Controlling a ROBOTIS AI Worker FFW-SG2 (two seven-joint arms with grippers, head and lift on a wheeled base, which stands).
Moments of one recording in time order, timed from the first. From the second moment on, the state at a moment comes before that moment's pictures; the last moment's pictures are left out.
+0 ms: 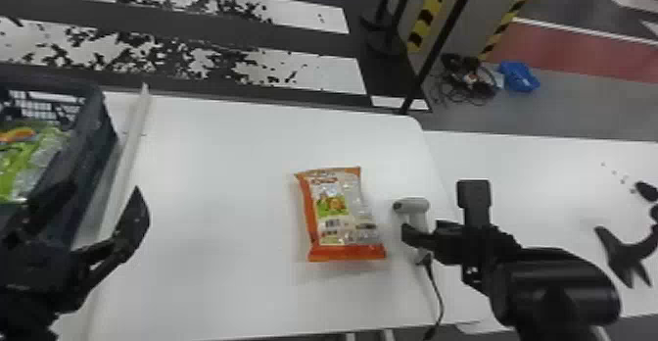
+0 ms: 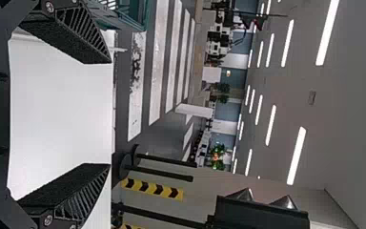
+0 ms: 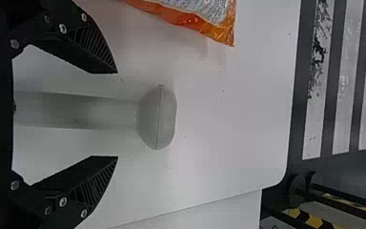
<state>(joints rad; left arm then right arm) 0.56 0.30 -0.13 -1.96 0.30 -0.14 -0.04 0.19 -0.29 -0.19 -1.71 -0.08 0.83 0.24</state>
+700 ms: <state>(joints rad) 0.56 0.30 -0.13 -1.95 0.30 -0.14 -0.04 0.14 -0.30 -0.15 -1.67 -0.06 0.86 0.22</state>
